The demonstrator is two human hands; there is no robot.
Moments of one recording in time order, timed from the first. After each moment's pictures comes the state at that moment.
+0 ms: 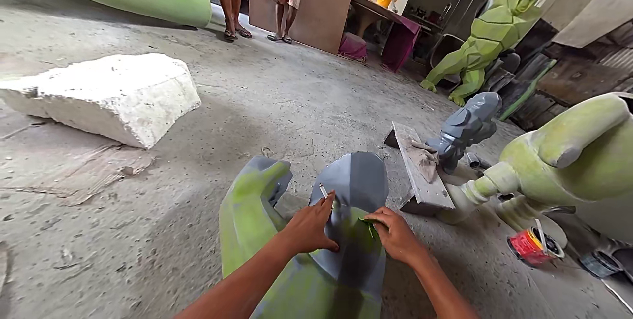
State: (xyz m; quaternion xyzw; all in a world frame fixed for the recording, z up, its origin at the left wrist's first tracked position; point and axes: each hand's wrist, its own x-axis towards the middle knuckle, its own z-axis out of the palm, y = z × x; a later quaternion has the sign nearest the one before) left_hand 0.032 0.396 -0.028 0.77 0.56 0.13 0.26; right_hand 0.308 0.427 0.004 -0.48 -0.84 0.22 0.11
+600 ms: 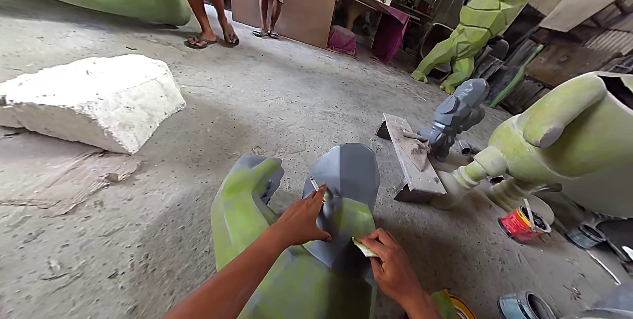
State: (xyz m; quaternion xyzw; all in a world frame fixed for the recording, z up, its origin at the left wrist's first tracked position) left_hand 0.033 0.396 -0.030 0.78 0.56 0.13 0.26; right_hand 0.326 0.338 -0.041 -0.46 -0.85 0.12 0.22
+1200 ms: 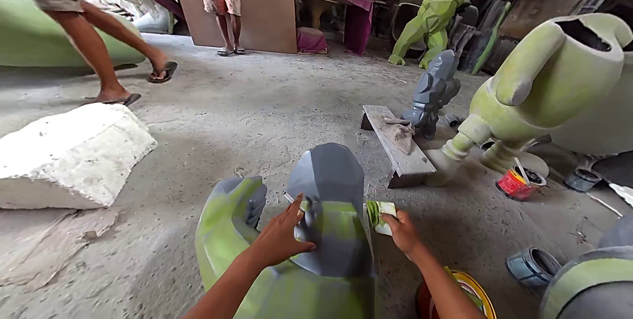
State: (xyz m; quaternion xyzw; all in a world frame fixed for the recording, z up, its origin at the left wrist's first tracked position) left_hand 0.027 0.394 -0.036 0.78 0.55 0.15 0.26; right_hand 0.373 0.385 -0.037 -0.54 -0.56 0.44 0.45
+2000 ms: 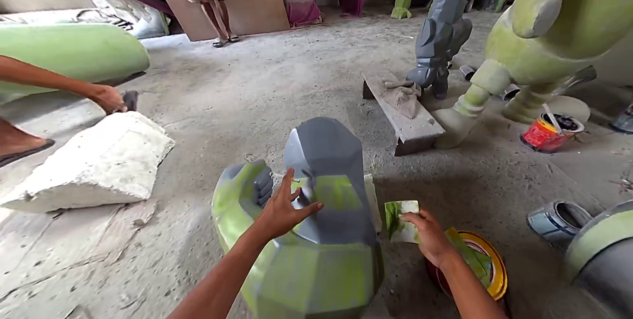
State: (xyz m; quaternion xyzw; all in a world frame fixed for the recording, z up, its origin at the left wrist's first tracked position) left_hand 0.050 0.378 -0.024 0.69 0.60 0.25 0.32; right_hand 0.422 0.305 -0.071 -0.54 -0.36 0.58 0.49
